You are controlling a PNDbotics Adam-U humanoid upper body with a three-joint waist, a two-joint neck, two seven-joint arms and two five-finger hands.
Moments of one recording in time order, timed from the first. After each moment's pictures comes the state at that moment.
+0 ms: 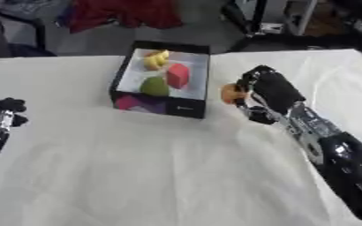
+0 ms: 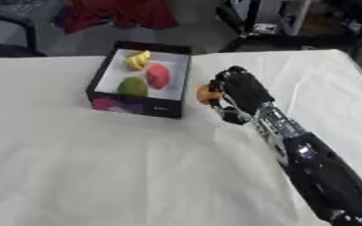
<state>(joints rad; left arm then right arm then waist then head) -0.11 0.26 0.09 -1.73 -0.27 0.00 -0.07 -0.60 -0.42 0.32 -1.24 1.15 -0.22 -0.24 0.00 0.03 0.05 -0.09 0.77</state>
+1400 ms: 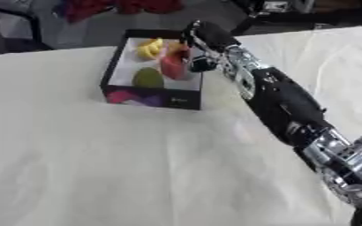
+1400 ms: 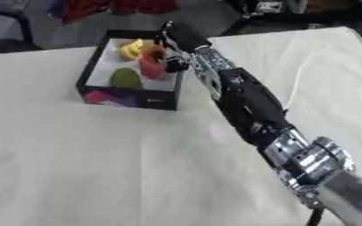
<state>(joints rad) -0.20 0.17 0.03 -1.75 -0.22 -0.02 -0.10 -0.91 -0.33 0.22 -0.84 1.02 -0.20 -0.12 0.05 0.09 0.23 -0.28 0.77</state>
